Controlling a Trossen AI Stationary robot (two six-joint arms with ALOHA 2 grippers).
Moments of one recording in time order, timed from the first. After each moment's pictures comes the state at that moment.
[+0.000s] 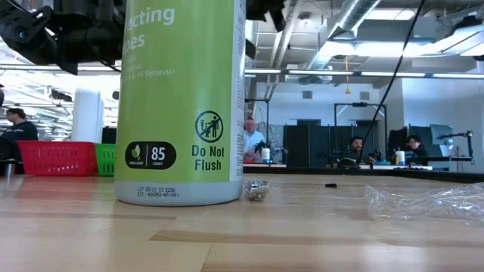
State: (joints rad) left arm 0.28 1.00 0.24 0.90 0.30 -0.09; right arm 0.11 1.64 1.30 0.00 0.42 0.12
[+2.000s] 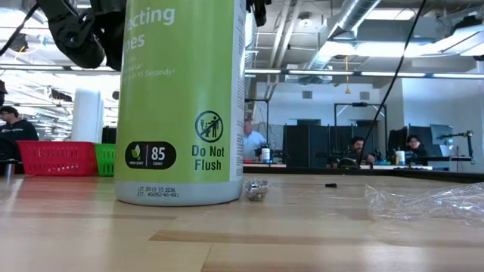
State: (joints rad) left arm 0.25 1.40 0.46 1.26 0.53 -0.05; right arm 0.03 1.64 1.30 0.14 0.10 0.02
